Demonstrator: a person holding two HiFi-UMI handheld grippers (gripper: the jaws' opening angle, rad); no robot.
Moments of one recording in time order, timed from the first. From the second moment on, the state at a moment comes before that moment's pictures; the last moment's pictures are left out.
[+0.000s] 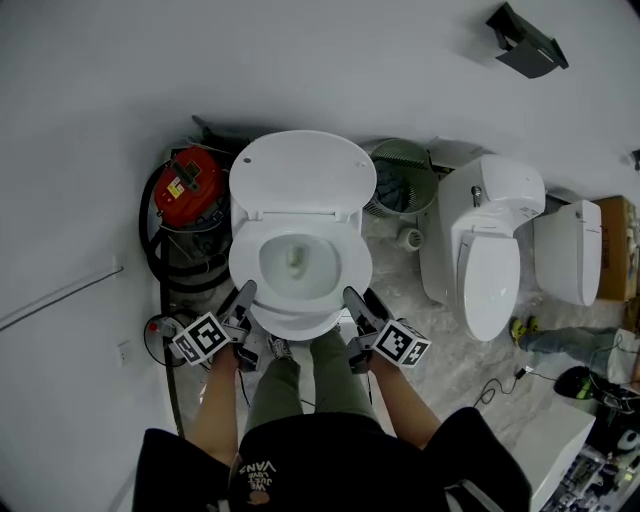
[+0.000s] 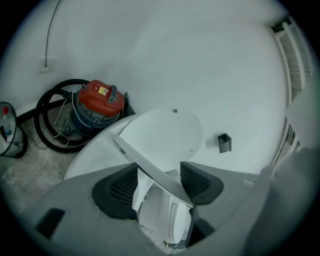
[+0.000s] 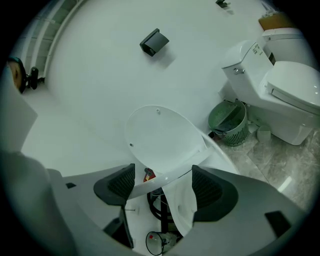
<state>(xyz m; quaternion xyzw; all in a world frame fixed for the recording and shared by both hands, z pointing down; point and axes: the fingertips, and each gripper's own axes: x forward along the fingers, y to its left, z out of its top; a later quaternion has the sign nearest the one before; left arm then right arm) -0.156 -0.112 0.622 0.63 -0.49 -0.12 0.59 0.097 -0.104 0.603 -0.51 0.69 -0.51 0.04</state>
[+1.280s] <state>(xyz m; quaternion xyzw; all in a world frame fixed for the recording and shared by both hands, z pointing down) -0.165 -0.226 0.561 0.57 -0.55 -0.25 0.56 0.096 -0.209 0.540 -0.42 0.76 -0.50 0.05</state>
